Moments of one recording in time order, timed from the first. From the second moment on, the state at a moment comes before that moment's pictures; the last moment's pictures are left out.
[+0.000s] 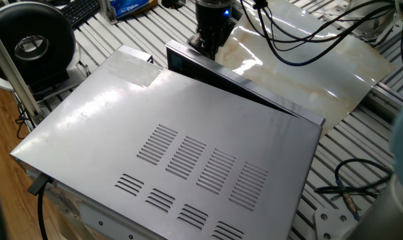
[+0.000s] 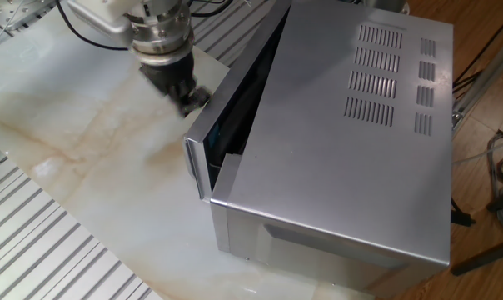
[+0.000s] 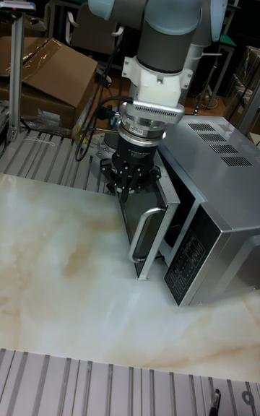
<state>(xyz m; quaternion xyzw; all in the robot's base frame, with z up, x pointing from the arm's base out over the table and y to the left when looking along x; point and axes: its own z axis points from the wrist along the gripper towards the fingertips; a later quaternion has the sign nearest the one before) 0.512 0.001 0.188 0.03 -1.00 -0.03 0.05</state>
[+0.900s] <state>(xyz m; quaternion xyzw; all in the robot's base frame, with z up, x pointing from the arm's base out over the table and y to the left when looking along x) 0.534 -0.036 0.227 0.12 -0.99 0.01 -0.01</state>
